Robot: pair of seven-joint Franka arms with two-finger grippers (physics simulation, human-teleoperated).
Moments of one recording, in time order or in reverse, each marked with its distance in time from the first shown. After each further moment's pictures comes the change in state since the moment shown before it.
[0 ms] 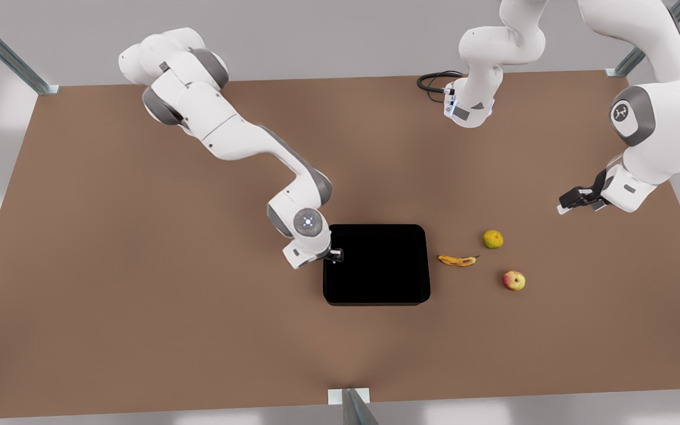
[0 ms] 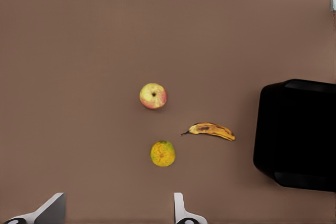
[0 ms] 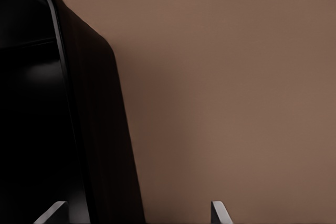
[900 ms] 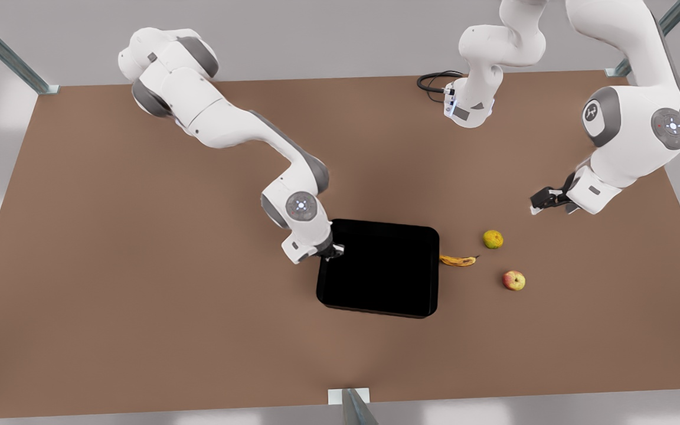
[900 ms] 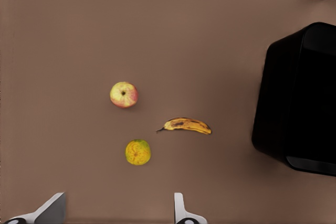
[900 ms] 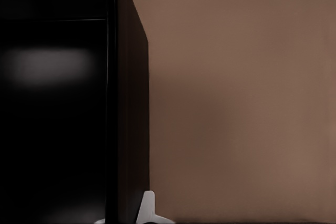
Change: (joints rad) left arm -0.101 0.001 0.004 0.001 0.002 0.000 -0.043; right arm -0.106 -0.129 0.122 0.000 -0.038 -0.028 -0.021
